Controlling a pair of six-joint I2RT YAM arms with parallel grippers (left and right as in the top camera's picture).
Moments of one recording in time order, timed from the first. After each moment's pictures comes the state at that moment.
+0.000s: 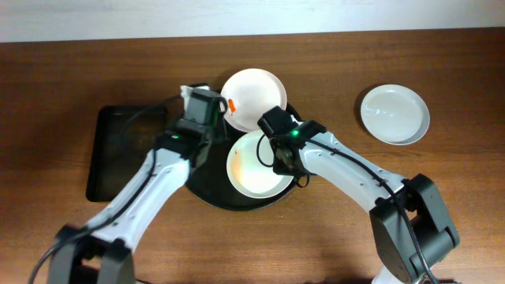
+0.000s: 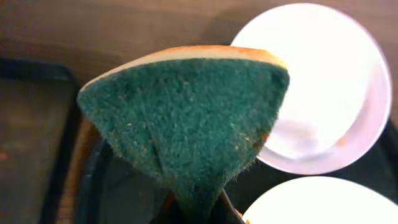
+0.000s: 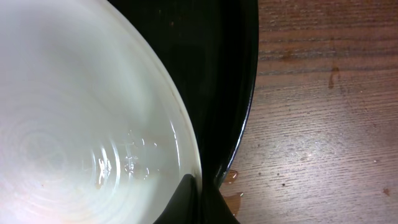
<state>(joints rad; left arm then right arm) -0.38 1.60 1.10 -0.38 -0.24 -0.41 0.57 1.84 1.27 -0.89 0.20 0.68</state>
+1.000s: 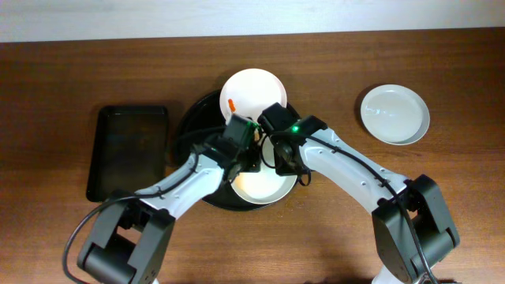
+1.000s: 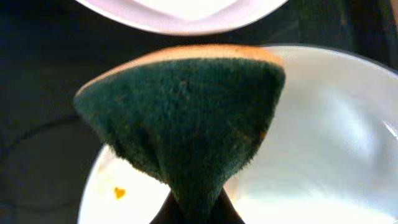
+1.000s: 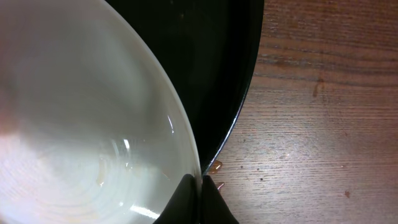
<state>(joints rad) -0.56 1.79 1.02 -0.28 0.01 -0.48 0.57 1.84 1.32 -0.97 0.20 0.54</state>
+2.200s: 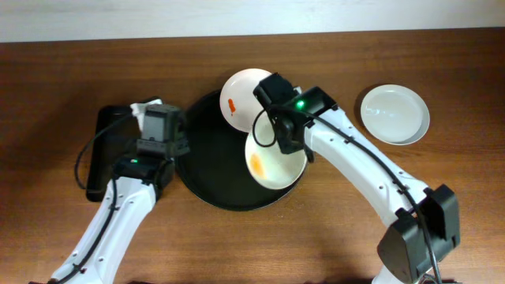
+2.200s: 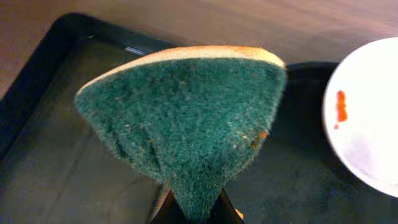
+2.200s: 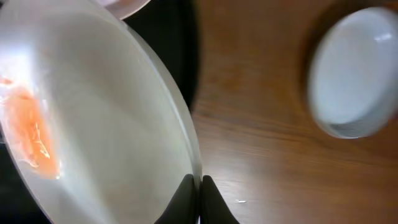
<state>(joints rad) -0.20 1.38 0.94 -0.43 -0.30 -0.43 0.57 1.84 1.67 -1.24 0.39 0.27</state>
